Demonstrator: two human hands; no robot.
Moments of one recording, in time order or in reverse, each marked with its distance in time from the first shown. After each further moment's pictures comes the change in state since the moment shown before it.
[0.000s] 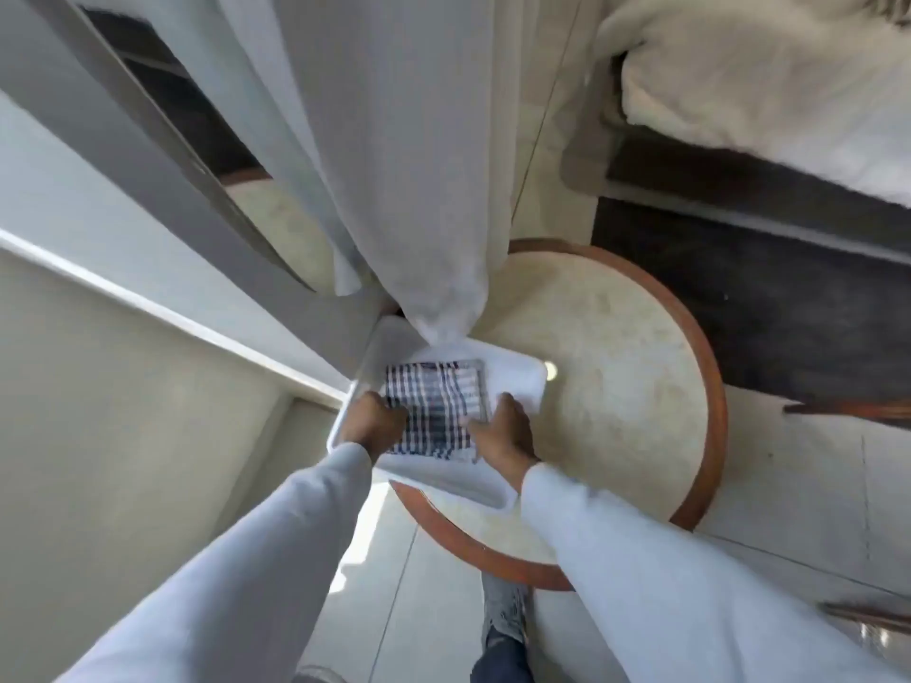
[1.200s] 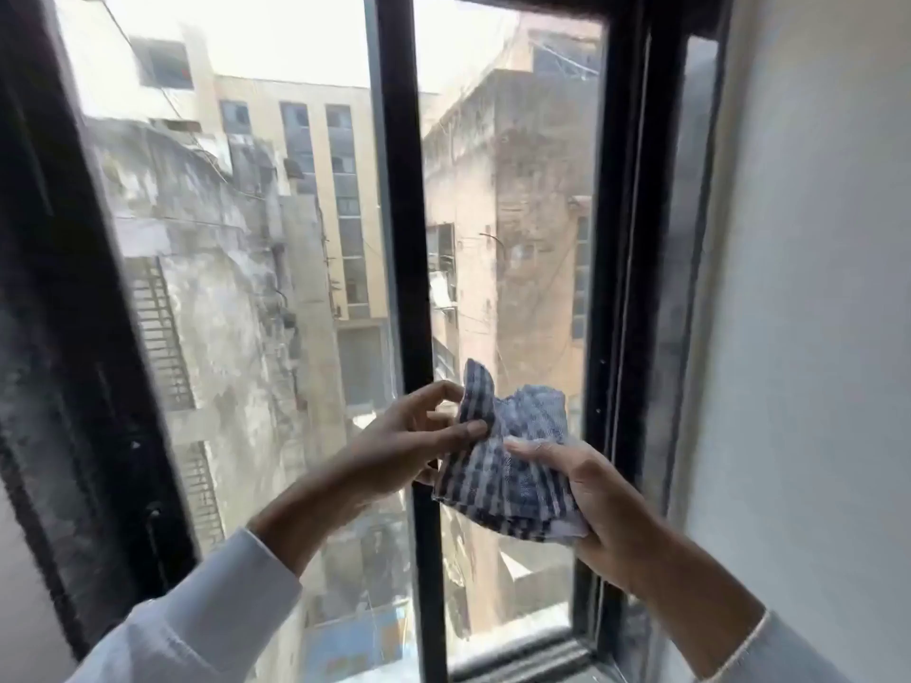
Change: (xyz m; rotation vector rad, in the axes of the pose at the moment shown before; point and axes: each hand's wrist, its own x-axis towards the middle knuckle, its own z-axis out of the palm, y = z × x) left_hand -0.646 -0.092 -0.680 -0.691 0.702 0.589; right_hand -0.664 -0.594 -0.096 0.506 -1.310 -0.970
